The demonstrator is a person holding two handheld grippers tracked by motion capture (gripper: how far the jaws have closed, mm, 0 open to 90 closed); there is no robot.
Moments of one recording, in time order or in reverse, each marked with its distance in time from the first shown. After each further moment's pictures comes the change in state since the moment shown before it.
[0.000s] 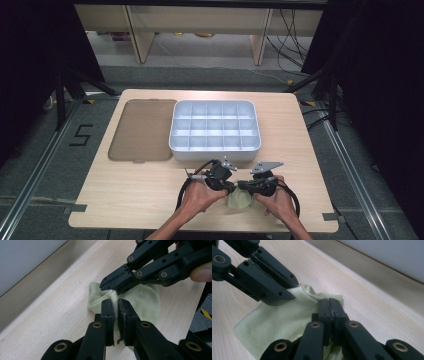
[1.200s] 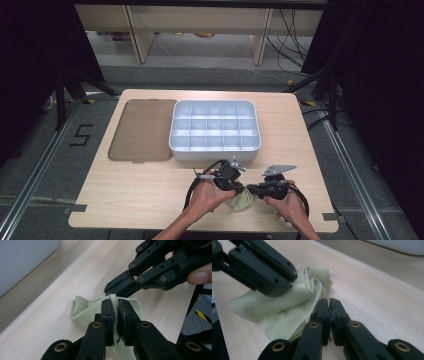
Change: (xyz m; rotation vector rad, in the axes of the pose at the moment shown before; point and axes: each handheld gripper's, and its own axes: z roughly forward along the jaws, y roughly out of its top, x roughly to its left) left arm -0.015 0.016 0.011 -0.023 -0.039 0.011; right arm -0.014 -0.022 -0.019 -0.001 0.043 0.100
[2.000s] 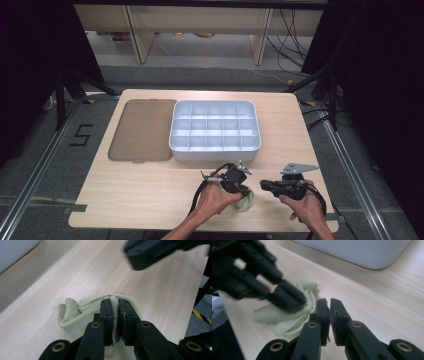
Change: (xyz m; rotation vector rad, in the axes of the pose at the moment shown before) left arm -0.003 0.001 0.026 0.024 -0.026 -0.012; right arm 0.000 -0.004 -0.051 -0.082 -0.057 0.038
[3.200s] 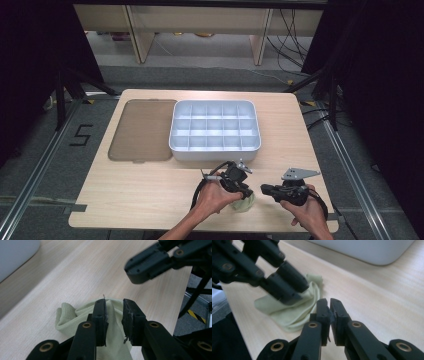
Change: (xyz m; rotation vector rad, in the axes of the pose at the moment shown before) left arm -0.005 0.003 -0.012 -0.048 -0.021 -0.010; right arm 0.003 -0.008 0.000 -0.013 0.000 -0.055
